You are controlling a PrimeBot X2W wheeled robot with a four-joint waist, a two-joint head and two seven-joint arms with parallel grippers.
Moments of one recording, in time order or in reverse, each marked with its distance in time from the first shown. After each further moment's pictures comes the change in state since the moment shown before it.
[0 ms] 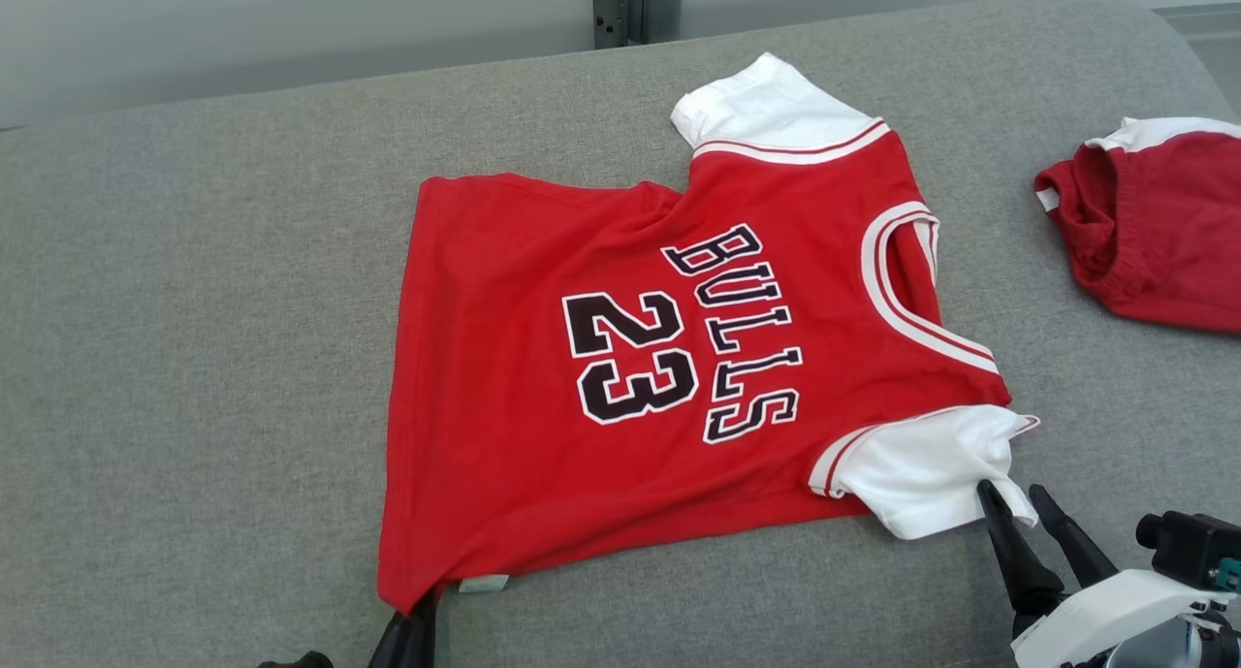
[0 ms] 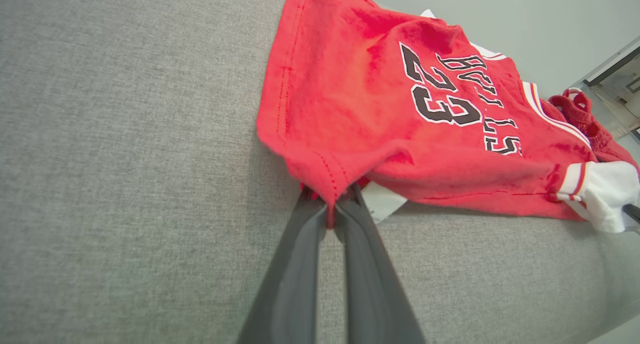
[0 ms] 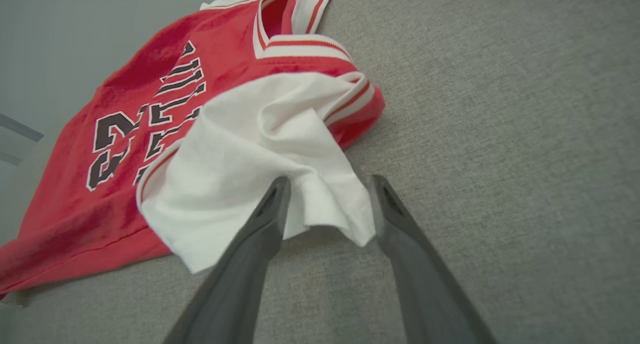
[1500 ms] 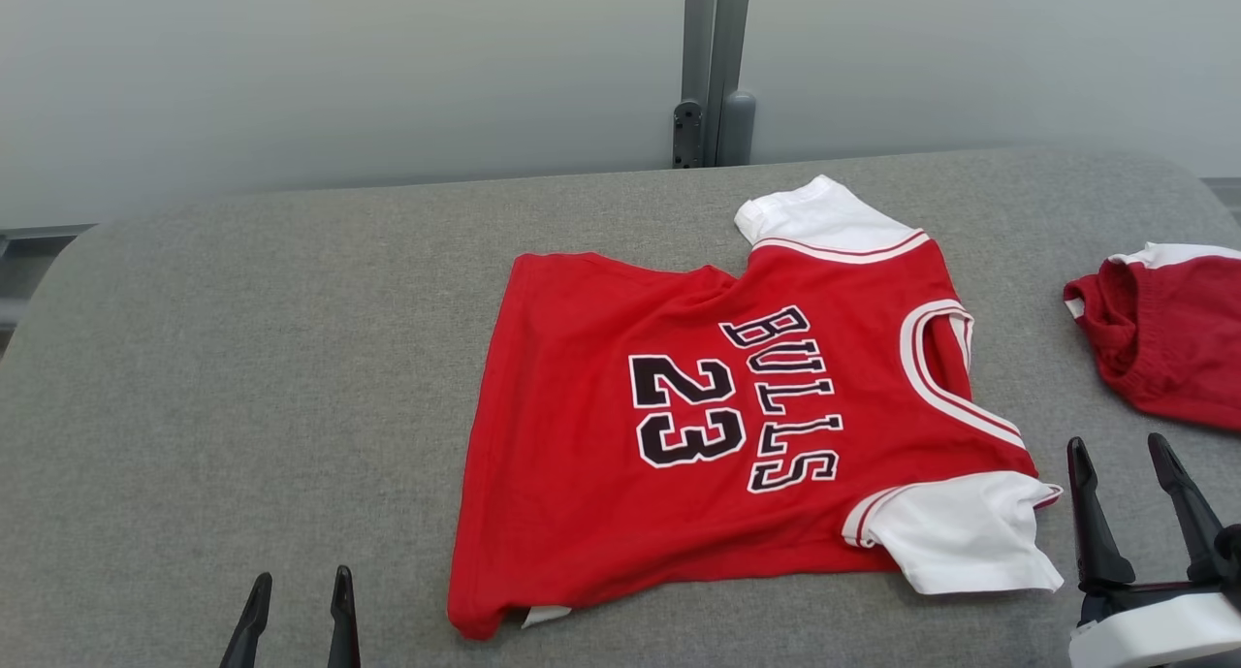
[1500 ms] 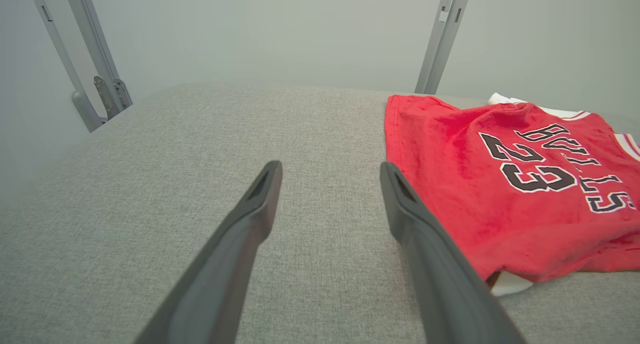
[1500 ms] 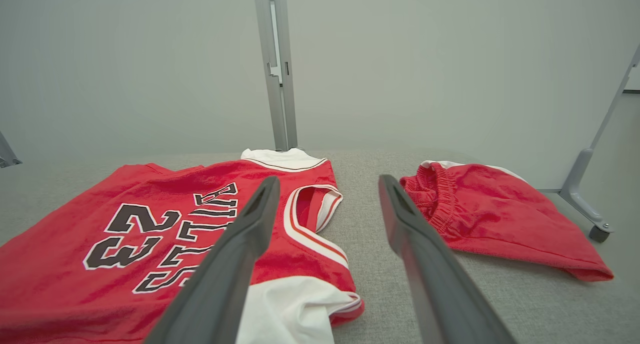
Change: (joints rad) left arm 0.037 -0.086 0.296 0.012 0.359 -0.070 -0.050; right arm 0.090 0.127 -0.275 -0.193 -0.506 0.000 -0.134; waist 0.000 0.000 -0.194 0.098
